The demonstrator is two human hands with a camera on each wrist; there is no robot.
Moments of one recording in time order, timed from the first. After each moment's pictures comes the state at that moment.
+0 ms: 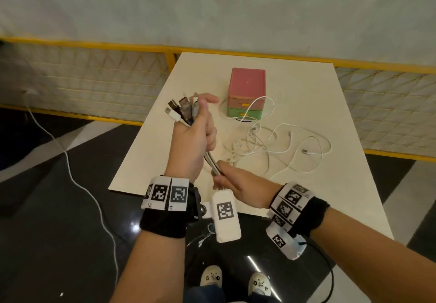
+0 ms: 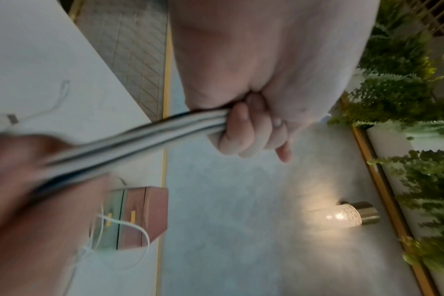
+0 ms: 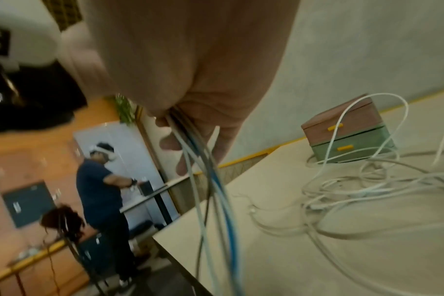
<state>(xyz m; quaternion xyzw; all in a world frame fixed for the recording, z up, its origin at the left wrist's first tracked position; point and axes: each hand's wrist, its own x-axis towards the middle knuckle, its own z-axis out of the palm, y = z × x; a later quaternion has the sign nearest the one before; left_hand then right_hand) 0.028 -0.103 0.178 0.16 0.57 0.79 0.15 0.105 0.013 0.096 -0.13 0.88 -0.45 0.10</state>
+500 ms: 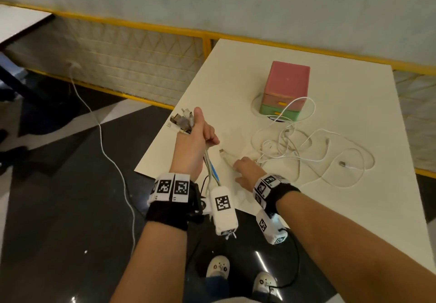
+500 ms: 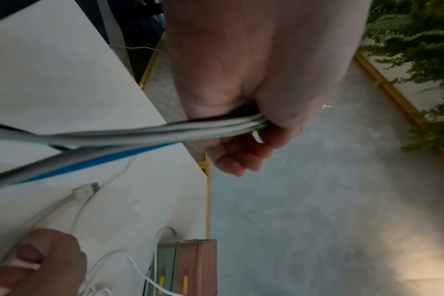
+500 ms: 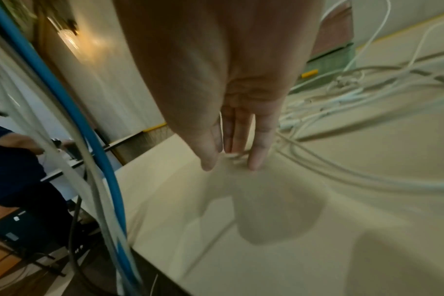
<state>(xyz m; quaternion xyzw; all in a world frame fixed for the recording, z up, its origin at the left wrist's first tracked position) -0.020 -0.137 0.124 -0.08 0.60 0.79 0.11 0.013 0.005 -0.011 0.01 0.96 -0.20 0.21</state>
